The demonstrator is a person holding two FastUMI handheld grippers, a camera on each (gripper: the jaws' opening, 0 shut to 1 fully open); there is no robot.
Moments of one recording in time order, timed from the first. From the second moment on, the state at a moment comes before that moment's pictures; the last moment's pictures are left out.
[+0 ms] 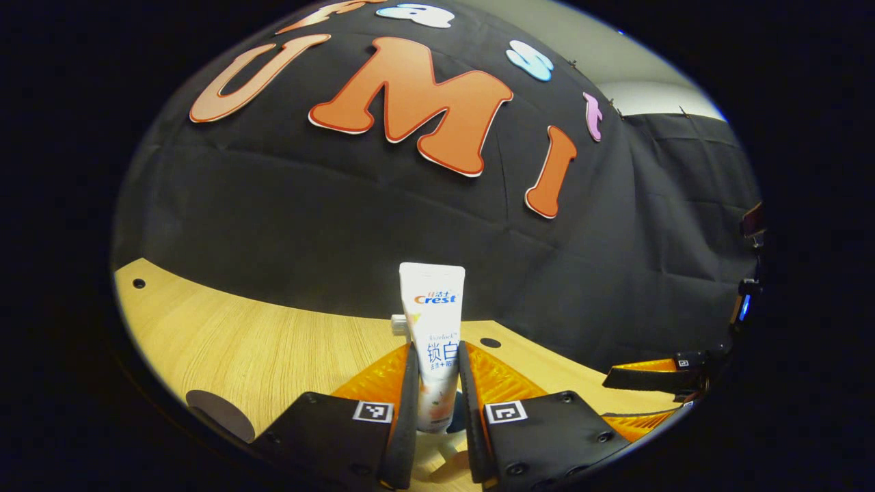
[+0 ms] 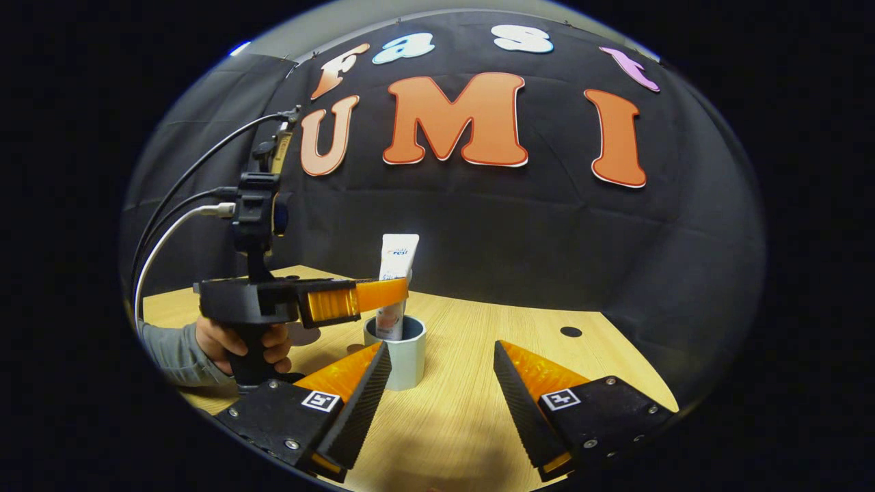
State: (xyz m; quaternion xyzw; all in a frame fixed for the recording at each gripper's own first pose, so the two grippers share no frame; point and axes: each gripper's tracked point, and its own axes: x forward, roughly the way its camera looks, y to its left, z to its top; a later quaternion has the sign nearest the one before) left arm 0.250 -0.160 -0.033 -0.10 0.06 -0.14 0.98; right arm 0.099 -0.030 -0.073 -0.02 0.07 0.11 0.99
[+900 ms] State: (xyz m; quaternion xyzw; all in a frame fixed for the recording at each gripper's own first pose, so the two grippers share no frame) left arm 0.213 -0.119 -0.026 -0.05 0.09 -0.16 0.98; right arm 0.094 -0.020 -0.066 0.06 0.13 0.07 0.99
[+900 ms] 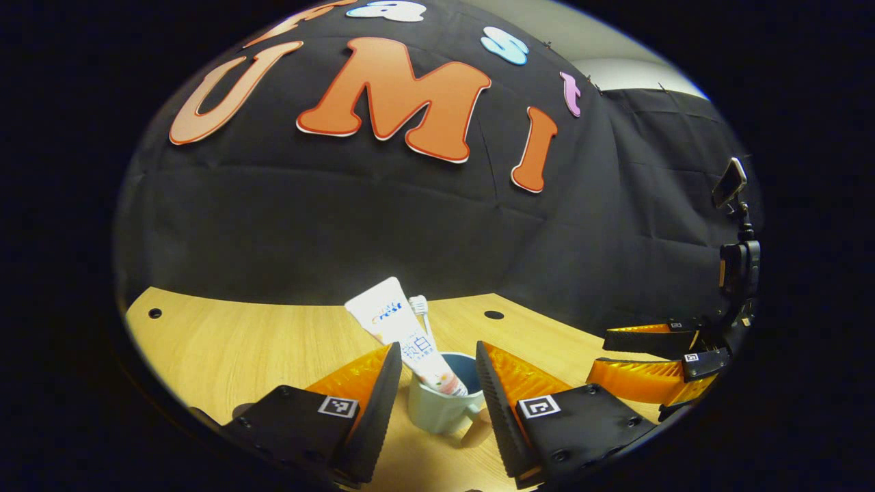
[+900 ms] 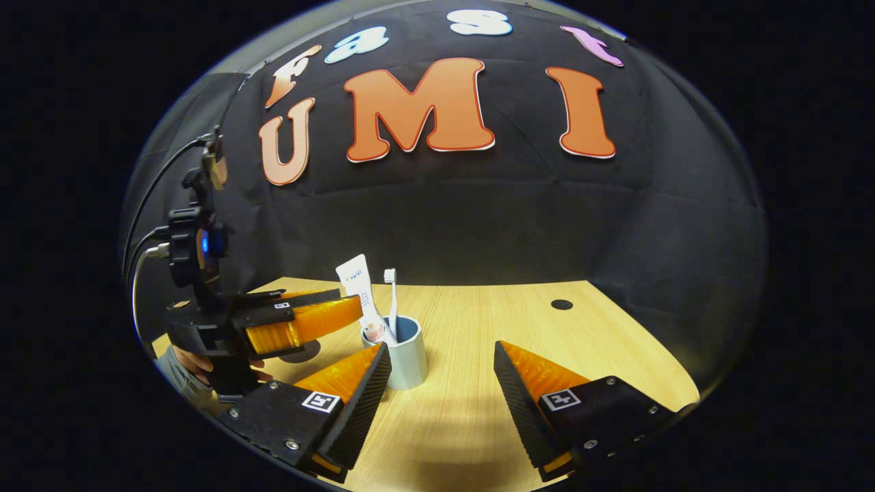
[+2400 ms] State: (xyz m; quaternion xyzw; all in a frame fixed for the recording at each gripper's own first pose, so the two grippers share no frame) left arm 0.117 0.109 -0.012 -0.07 -0.02 0.04 1.00; right arm 0.145 0.052 -0.108 0.00 0.42 0.01 0.91
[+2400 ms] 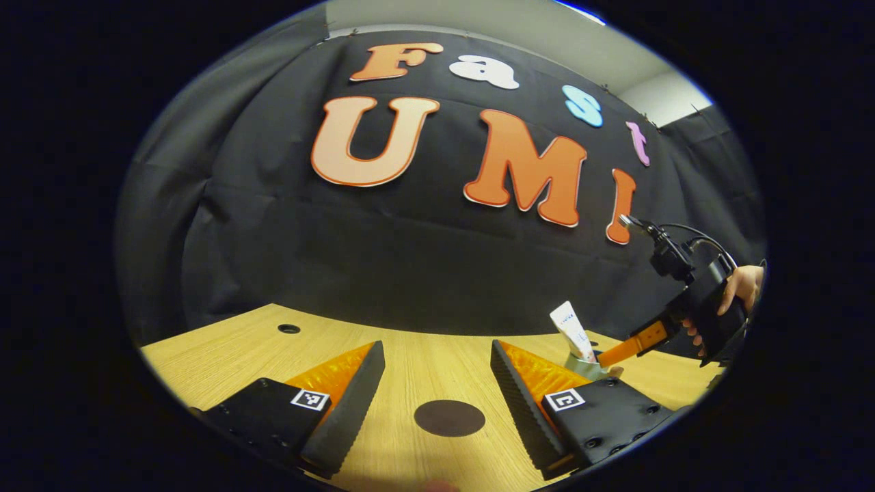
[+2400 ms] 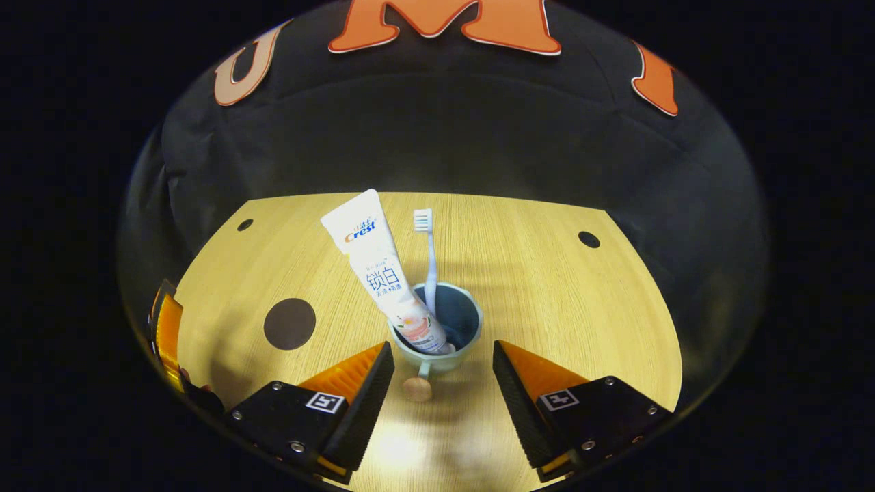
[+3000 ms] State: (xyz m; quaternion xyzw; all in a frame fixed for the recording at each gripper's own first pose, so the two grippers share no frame) left arm 0.110 0.114 -0.012 -0.07 -0.02 0.05 1.00; right arm 0.141 0.059 -0.151 0.00 0.51 0.00 0.86
